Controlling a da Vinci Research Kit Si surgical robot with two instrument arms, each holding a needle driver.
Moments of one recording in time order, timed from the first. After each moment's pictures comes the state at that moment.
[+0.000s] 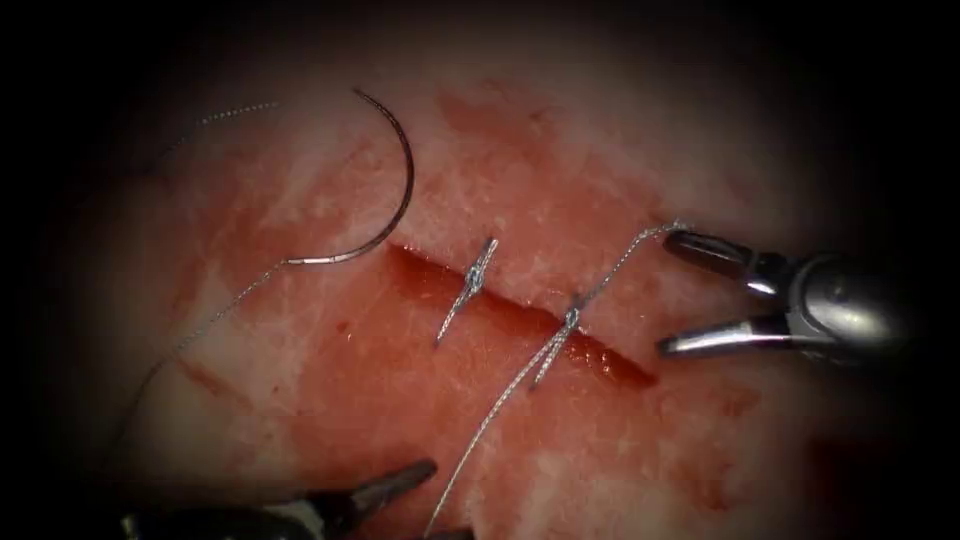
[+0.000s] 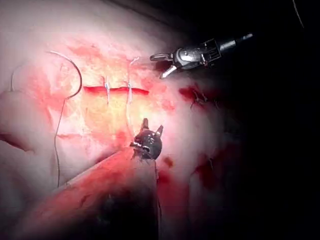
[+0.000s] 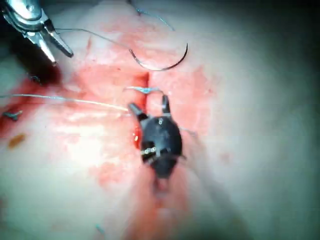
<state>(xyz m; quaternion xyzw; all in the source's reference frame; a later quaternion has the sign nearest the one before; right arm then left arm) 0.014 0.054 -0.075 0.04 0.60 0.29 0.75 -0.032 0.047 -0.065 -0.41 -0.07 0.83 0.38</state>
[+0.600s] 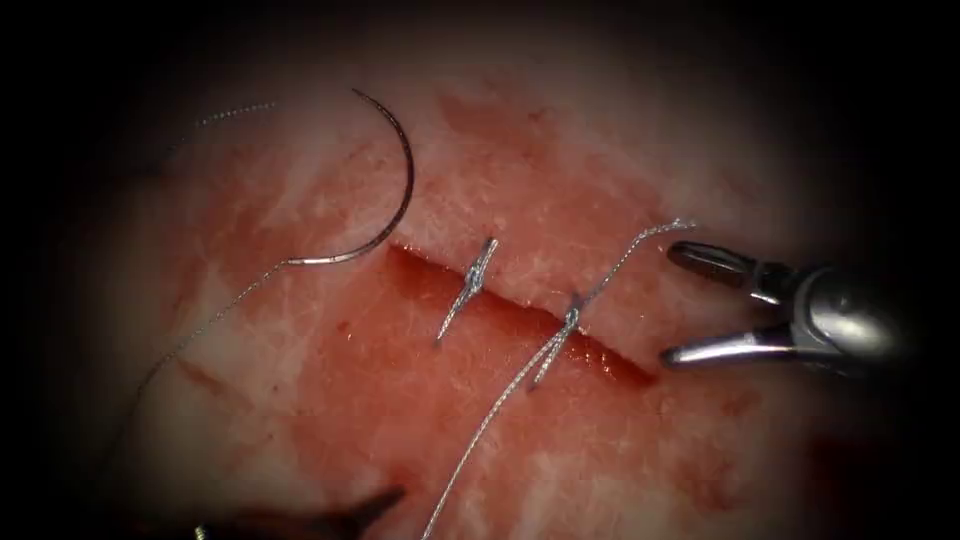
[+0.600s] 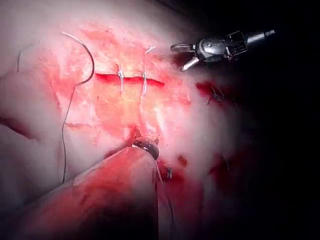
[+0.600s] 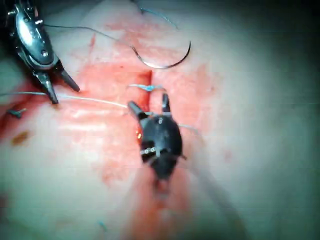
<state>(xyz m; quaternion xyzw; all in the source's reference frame) 0.014 0.053 -0.076 0.04 0.60 0.28 0.75 -0.032 0.044 -0.057 -0.30 -0.09 0.87 0.39</state>
